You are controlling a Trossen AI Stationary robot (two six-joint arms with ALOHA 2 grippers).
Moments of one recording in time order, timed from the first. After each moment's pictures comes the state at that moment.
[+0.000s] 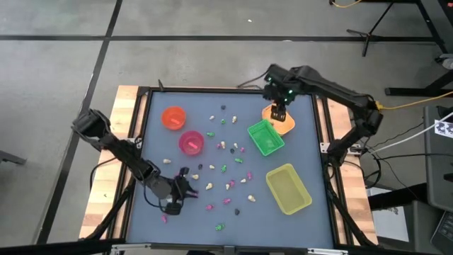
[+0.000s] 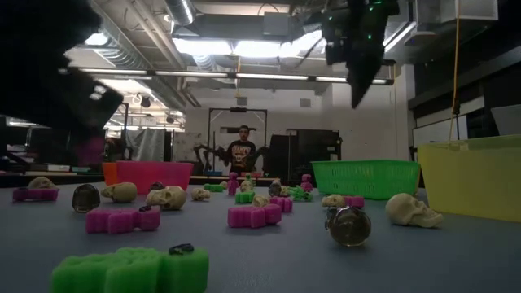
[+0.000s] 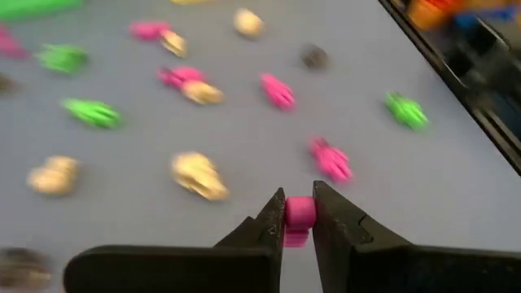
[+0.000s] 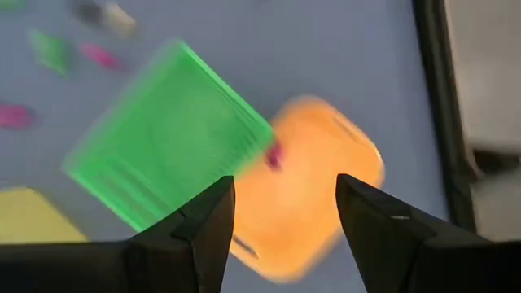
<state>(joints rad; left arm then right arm) -0.64 1.49 0.42 0.50 -0.45 -0.38 -0.56 1.59 1.54 -1.24 -0.11 -0.35</state>
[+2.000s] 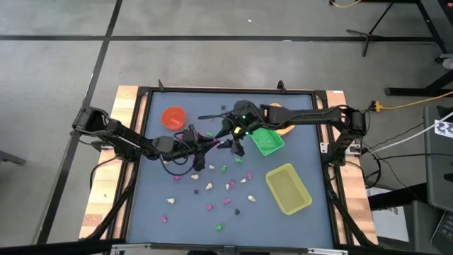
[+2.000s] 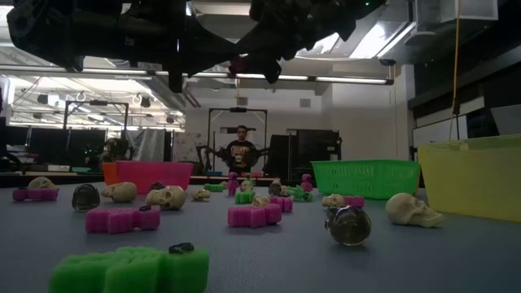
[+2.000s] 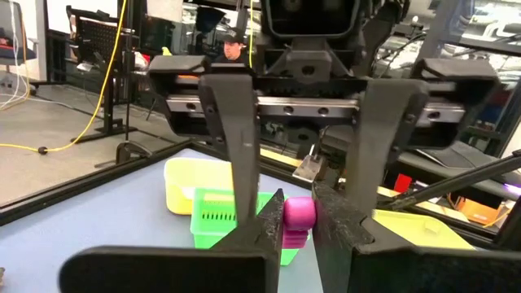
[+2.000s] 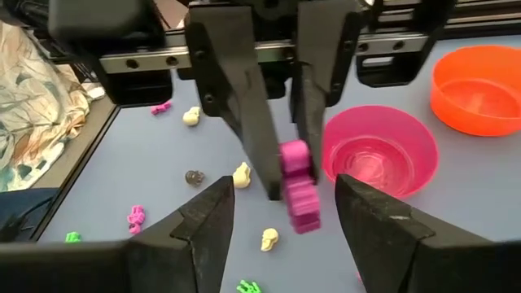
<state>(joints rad) -0.15 1.46 0.42 1.12 -0.50 -0.20 -0.14 1.75 1.35 -0.18 -0.44 -0.03</state>
